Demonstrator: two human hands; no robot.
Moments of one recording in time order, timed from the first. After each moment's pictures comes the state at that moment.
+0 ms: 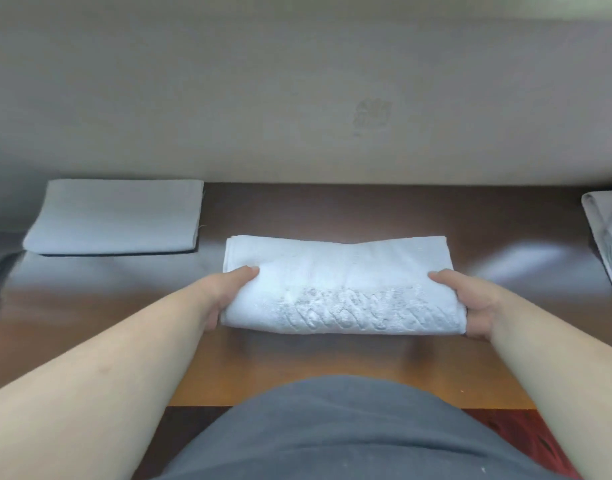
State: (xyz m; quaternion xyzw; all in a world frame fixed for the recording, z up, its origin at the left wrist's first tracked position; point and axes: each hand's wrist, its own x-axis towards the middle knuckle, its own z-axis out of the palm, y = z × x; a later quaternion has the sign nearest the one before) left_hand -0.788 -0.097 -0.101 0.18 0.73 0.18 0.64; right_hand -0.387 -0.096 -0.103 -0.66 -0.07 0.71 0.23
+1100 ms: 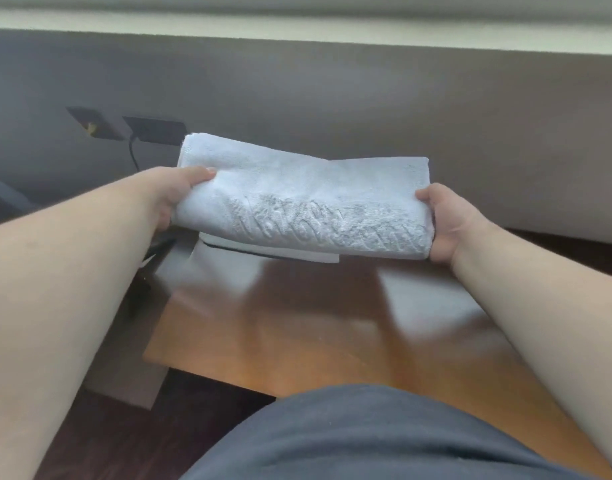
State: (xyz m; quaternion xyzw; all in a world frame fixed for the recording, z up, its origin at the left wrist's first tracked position) left_hand -1.112 -0.053 0.048 0.23 0.76 0.36 0.49; right_hand -0.728 0.006 -0.002 -0.53 -0.21 0.76 0.33
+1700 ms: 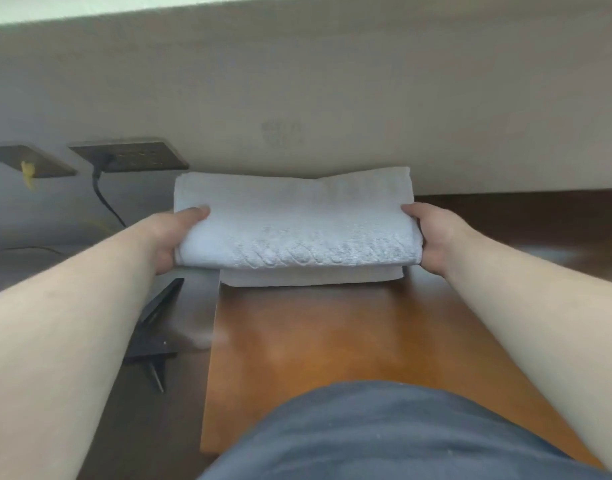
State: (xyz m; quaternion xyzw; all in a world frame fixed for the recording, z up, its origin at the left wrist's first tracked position) left_hand -1.245 0.047 -0.060 0.21 0.75 0.28 0.56; right_hand -0.858 0.058 -0.103 -0.63 -0.11 0.68 0.35
